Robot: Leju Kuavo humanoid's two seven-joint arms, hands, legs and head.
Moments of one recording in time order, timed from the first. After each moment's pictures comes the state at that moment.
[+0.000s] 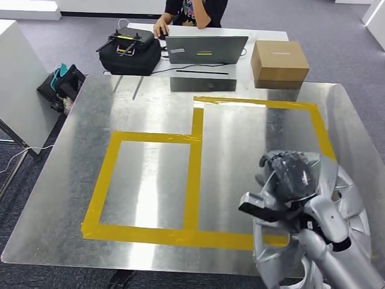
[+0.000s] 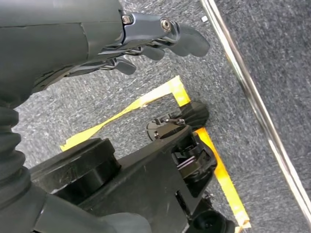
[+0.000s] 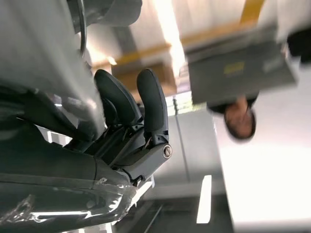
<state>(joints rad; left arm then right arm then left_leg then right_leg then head) -0.09 -0.13 0.22 -0.20 -0.44 0.02 -0.22 -0.28 -0.38 0.46 -1.56 1.05 -0.32 -0.16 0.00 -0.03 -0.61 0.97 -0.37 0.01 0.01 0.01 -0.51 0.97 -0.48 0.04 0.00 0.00</state>
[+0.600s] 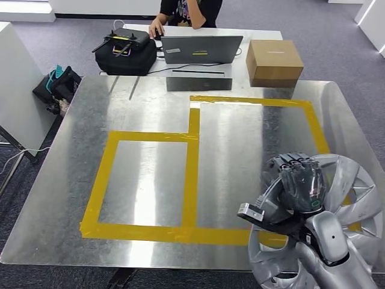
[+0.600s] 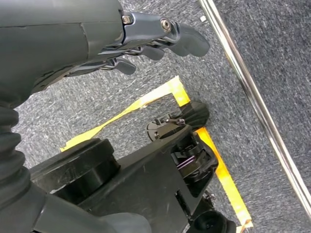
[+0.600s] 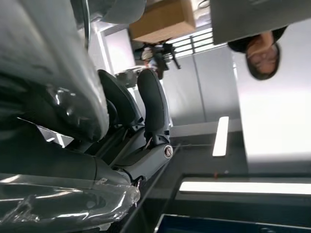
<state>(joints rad) -0.09 -0.13 0.22 -0.20 -0.45 0.03 -0.22 -0.15 -0.33 0.44 -1.60 1.25 -0.56 -0.06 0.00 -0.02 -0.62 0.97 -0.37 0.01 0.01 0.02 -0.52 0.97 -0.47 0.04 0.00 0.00</state>
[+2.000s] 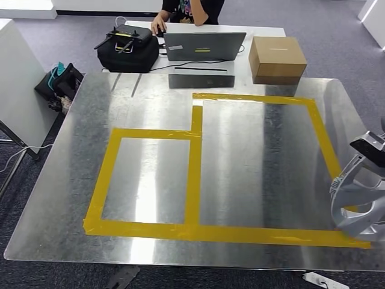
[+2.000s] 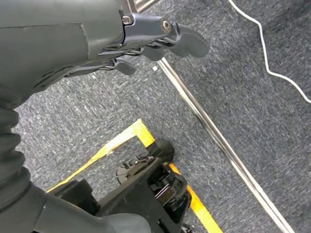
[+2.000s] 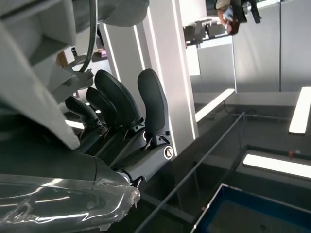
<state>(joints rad) -0.08 -0.11 0.17 -0.20 -0.55 0.15 -0.52 -0.47 -0.61 0.10 -1.20 0.98 -0.55 -0.30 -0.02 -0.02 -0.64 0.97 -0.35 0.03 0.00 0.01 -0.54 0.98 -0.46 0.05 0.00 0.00</state>
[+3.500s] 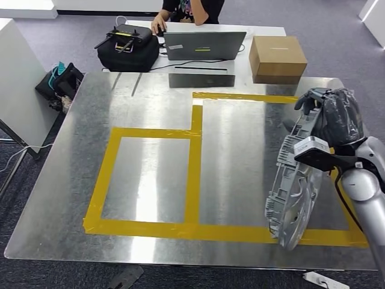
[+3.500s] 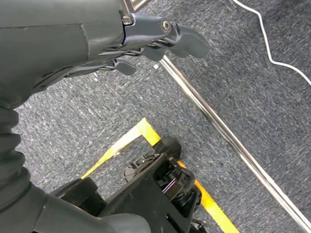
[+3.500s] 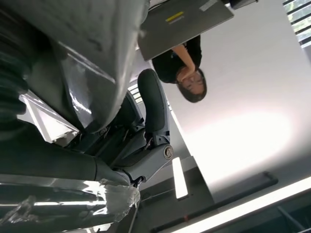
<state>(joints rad) -0.09 -0.10 0.14 -0.20 -0.59 0.14 -0.49 -0.56 -0.42 0.37 -1.46 0.60 -0.16 -0.44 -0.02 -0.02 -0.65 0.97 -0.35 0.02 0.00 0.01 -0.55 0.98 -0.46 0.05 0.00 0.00</state>
